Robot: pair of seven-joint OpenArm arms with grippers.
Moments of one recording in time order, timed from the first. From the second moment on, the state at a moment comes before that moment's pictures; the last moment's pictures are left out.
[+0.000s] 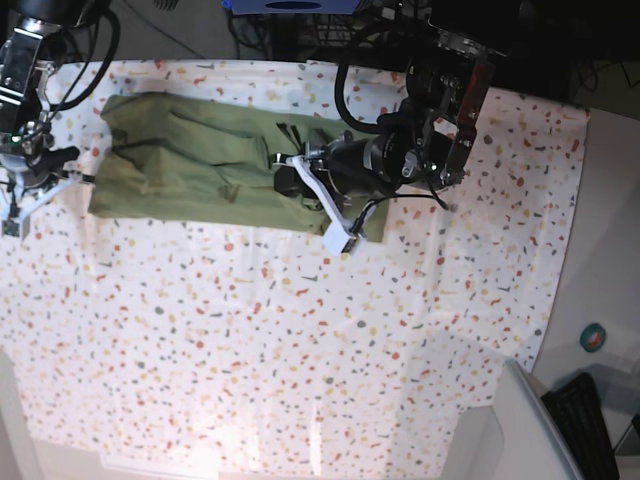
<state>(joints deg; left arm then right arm) 5.0 -6.4 15.7 88.7 -40.2 -8.6 55.6 -11.0 6.2 26.4 87.8 0.9 10.3 -42.3</state>
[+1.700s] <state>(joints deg) 16.3 -21.9 -29.9 92.8 -40.3 -9.0 55.6 -16.5 -5.2 5.6 102.0 0.9 15.9 -56.5</state>
